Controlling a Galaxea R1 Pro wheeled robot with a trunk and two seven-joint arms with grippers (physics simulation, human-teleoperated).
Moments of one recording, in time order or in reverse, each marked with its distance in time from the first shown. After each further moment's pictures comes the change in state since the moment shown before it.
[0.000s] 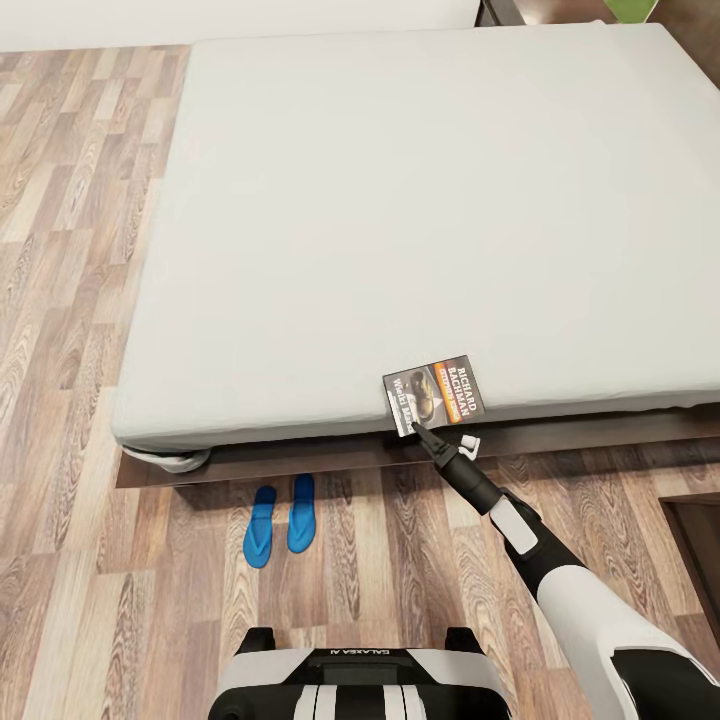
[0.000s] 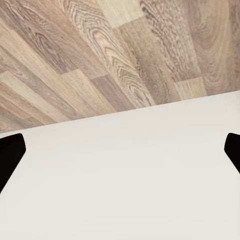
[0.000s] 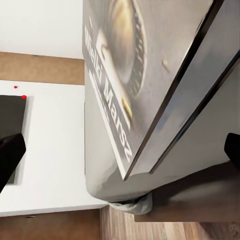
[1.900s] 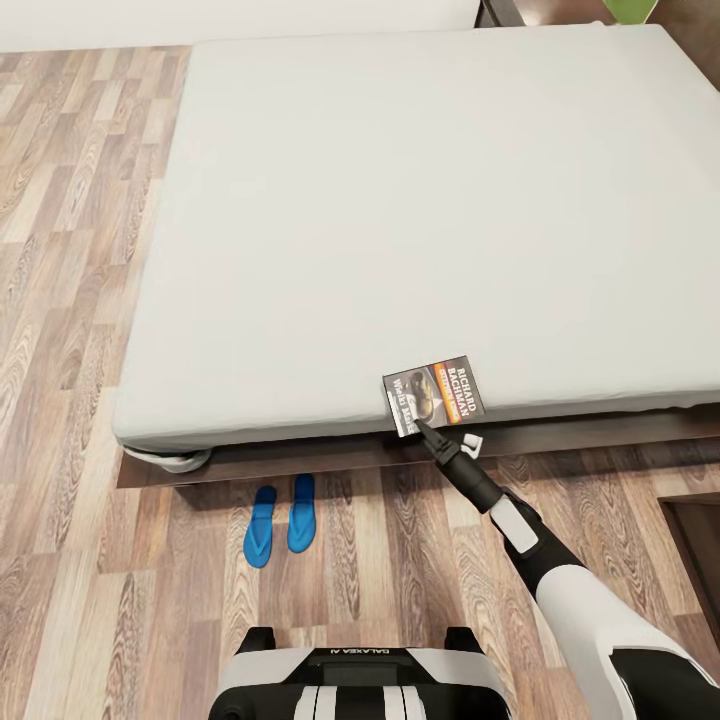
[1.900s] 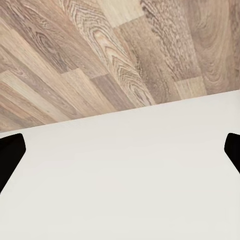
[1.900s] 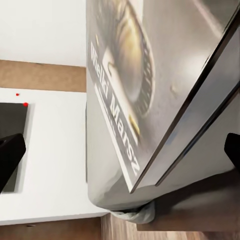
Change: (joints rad) left arm 0.000 0.000 0.000 0.000 0.000 0.000 0.000; right arm -0.001 0.007 -0.033 -0.002 0.001 -0.003 -0.001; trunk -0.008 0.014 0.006
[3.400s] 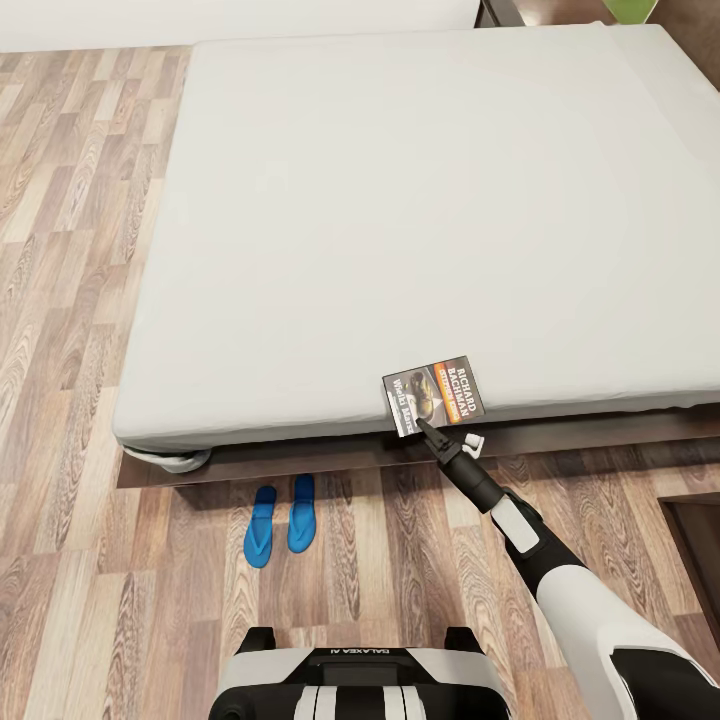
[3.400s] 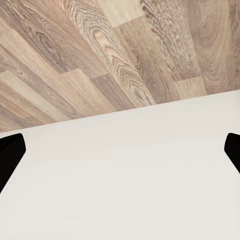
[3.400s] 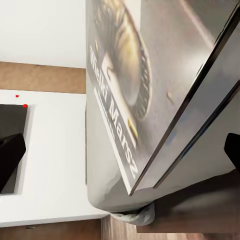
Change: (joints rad) left arm 0.000 0.000 0.000 0.000 0.000 0.000 0.000; right arm 0.000 -0.001 -0.007 0.000 0.000 0.000 0.000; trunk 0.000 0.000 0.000
